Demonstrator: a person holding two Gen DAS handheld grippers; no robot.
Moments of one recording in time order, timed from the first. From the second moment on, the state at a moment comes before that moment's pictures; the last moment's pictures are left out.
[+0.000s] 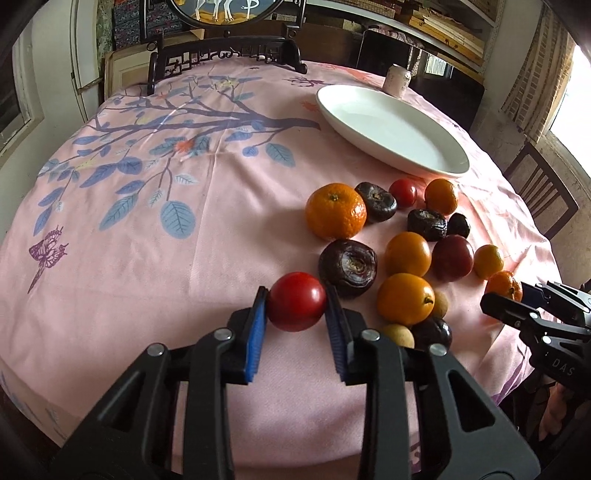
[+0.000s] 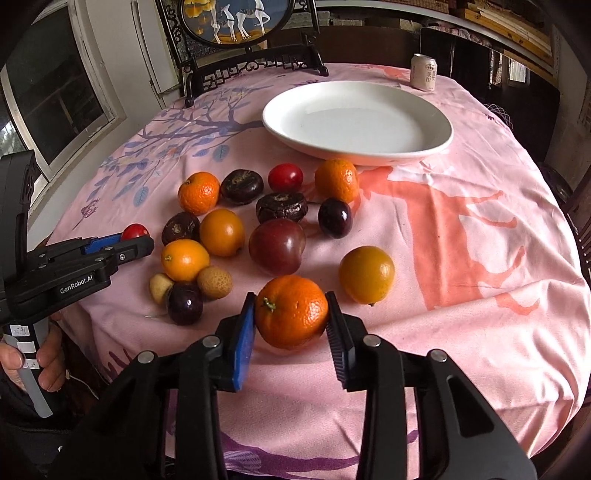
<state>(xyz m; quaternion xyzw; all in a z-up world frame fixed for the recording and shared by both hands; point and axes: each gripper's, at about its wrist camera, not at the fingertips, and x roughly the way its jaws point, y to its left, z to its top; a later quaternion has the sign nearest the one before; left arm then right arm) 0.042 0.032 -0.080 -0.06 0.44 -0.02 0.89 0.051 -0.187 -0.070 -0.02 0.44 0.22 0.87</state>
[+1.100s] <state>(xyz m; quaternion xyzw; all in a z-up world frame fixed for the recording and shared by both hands) 0.286 -0.018 0.025 -0.07 0.44 -0.05 0.89 0.291 -0.215 -0.007 -0.08 0.43 0.13 0.89</state>
